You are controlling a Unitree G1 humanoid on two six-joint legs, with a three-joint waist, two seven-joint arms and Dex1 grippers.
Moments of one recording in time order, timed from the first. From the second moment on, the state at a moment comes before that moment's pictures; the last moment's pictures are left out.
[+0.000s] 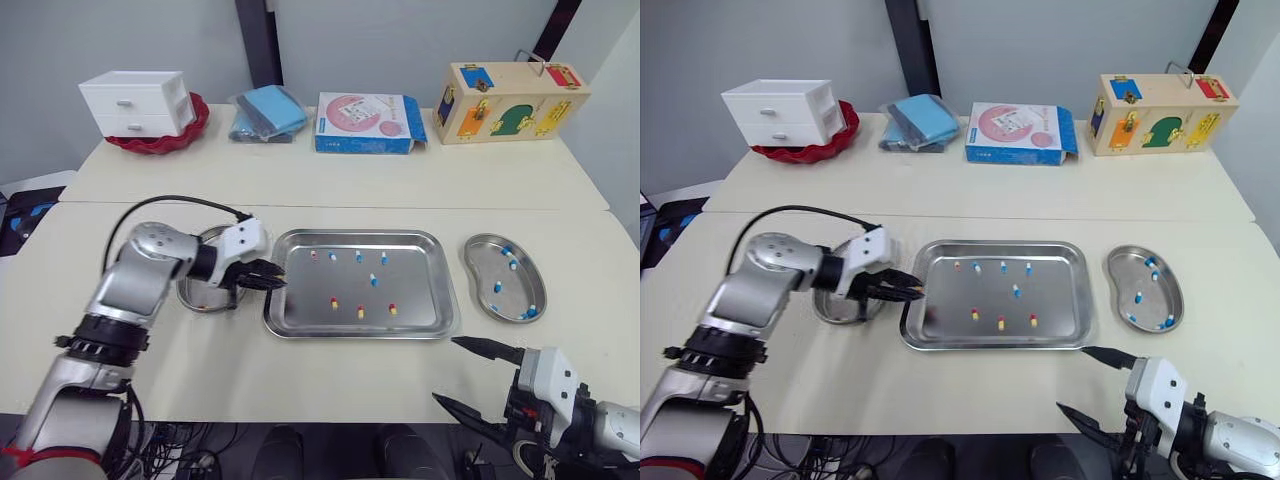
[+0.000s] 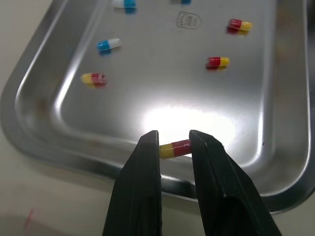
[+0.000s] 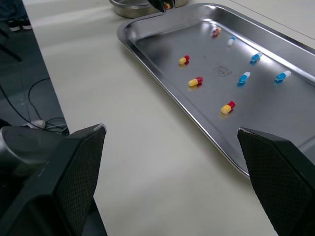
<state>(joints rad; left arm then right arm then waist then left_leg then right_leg) -0.57 0.84 -0.11 0.08 -0.14 0.48 -1.33 0.57 -0.72 -0.24 -0.74 0.44 0.19 0.92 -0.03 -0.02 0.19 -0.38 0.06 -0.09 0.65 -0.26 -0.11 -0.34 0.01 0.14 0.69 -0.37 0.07</state>
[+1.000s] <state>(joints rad) -0.37 0.99 0.07 0.05 -0.20 0.58 -1.15 0.40 -0.77 -0.17 -0.69 0.47 0.21 0.98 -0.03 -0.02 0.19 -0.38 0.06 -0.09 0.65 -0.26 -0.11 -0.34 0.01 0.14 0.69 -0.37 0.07</state>
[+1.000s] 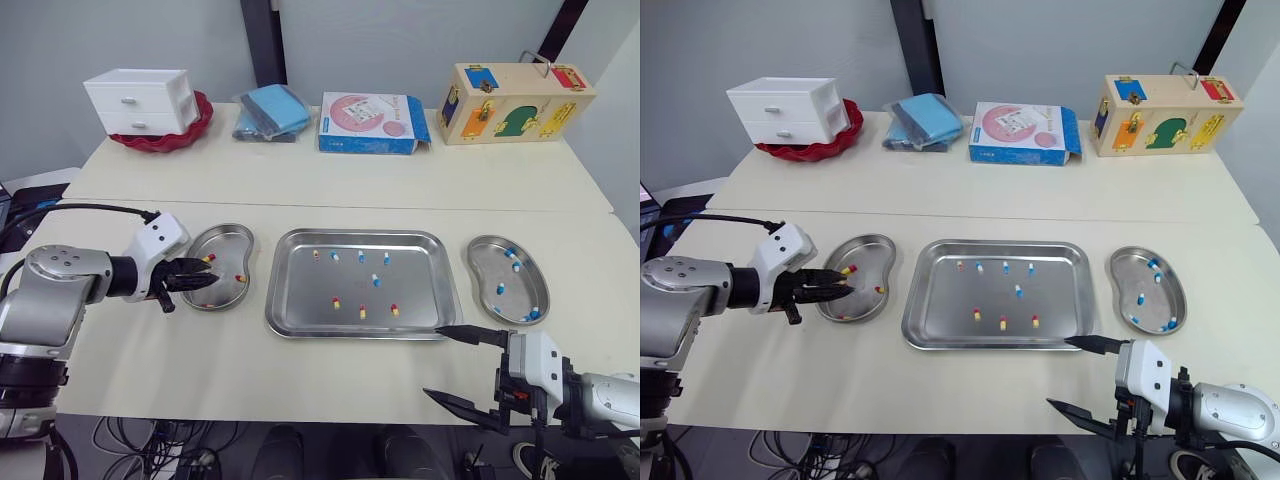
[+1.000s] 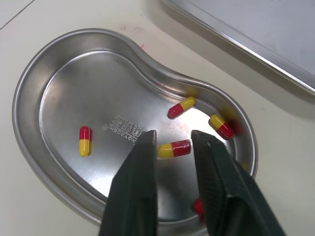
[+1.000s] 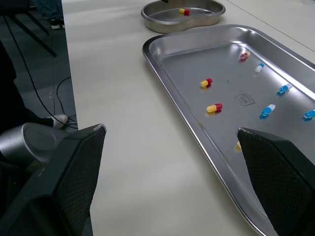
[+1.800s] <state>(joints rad) -0.41 1.00 0.03 0.08 -0.20 0.57 -1.17 0.41 -0.72 -0.18 -0.69 0.50 0.19 0.96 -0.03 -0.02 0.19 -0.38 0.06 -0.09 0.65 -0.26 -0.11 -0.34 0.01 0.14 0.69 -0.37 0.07</state>
